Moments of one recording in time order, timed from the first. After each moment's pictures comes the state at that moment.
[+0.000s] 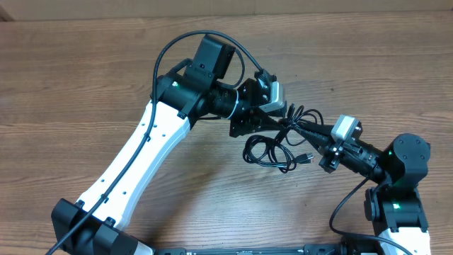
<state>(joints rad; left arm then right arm) -0.52 1.65 1.60 -0.89 0.99 0.73 -0.01 0.77 0.56 0.11 -1.00 -0.27</state>
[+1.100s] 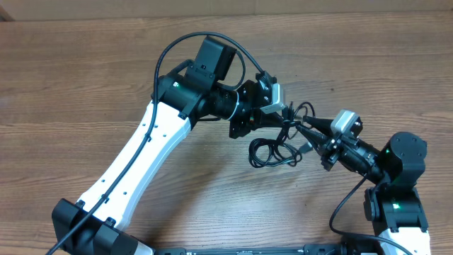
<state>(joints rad) -0.53 1.65 1.60 -0.91 0.94 0.73 -0.01 0.77 0.56 0.02 -0.87 -0.27</state>
